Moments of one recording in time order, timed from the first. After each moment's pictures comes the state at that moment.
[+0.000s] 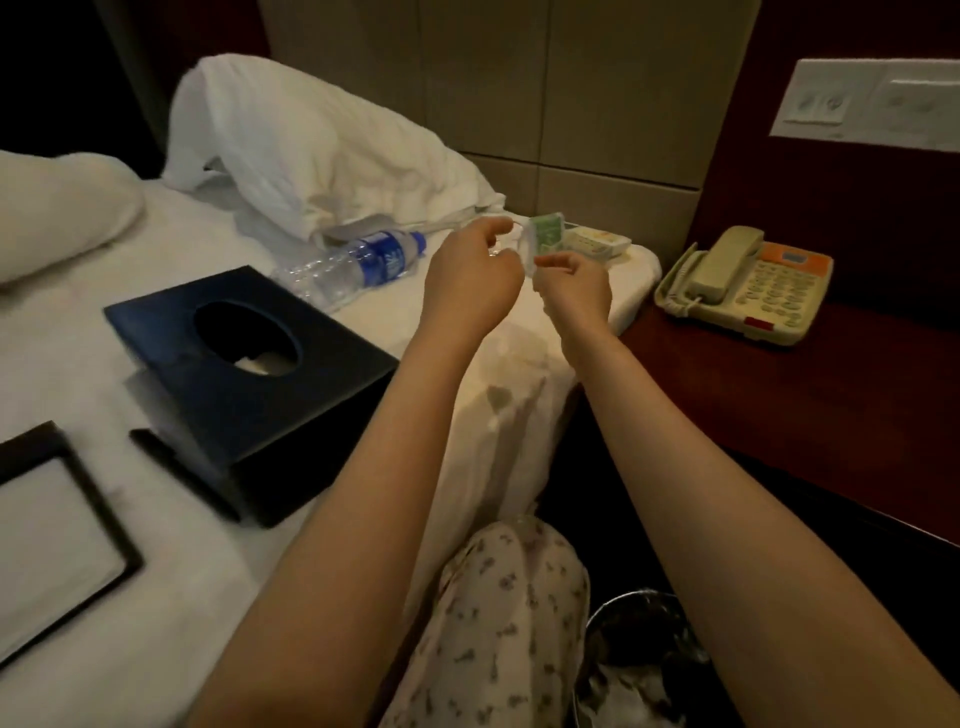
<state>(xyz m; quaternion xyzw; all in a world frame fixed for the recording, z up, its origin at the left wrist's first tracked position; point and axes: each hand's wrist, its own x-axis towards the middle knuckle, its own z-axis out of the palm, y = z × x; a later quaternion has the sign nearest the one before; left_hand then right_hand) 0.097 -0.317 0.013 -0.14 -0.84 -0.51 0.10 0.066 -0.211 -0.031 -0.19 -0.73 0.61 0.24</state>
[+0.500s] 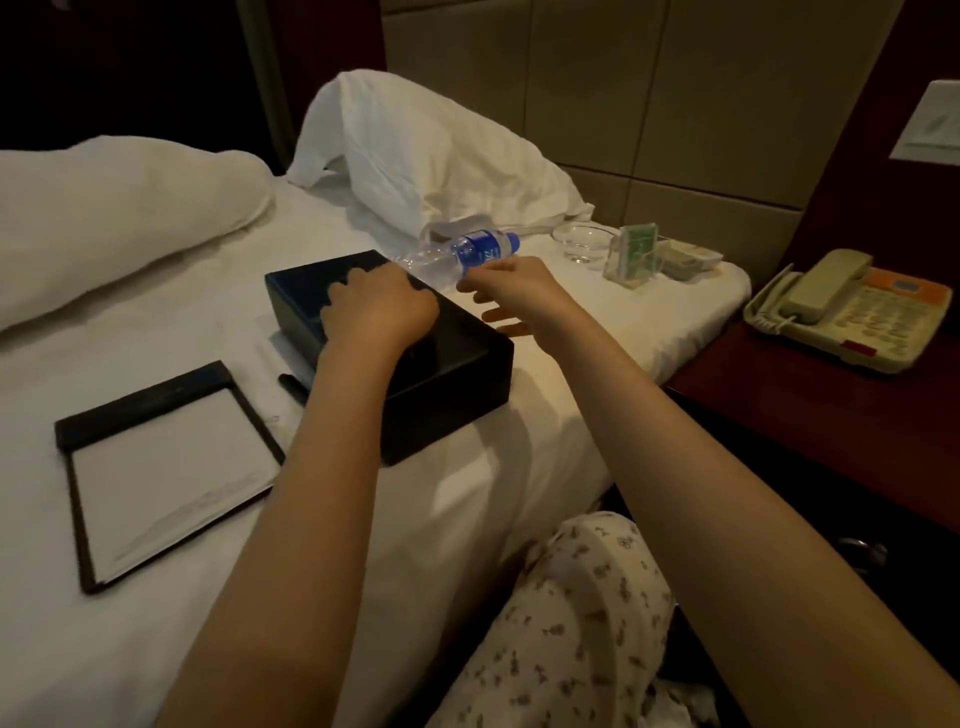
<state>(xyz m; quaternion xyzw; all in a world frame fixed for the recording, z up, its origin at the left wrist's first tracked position) 0.103 -0.461 0.002 0.06 -0.97 -0.24 0.08 0.085 -0.329 -0.003 -0.02 -0.82 0.57 -0.01</state>
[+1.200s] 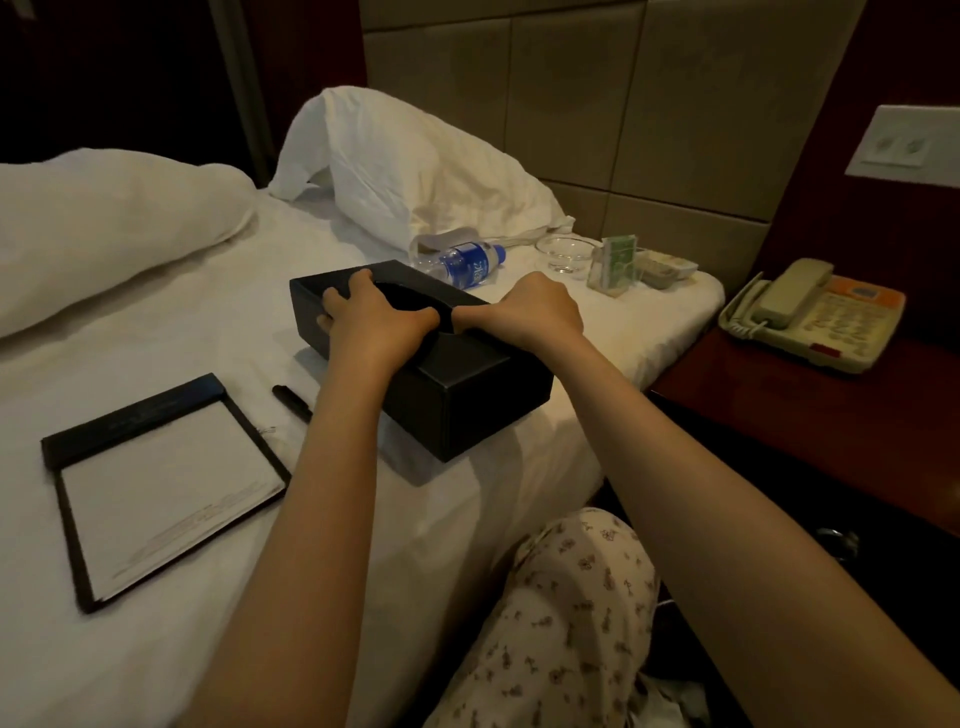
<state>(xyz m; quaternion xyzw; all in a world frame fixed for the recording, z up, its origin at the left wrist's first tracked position) 0.108 -0.467 -0.008 0.08 -0.88 -0.45 0.10 0.099 -0.326 -0.005 -0.08 -0.93 0.35 0.09</state>
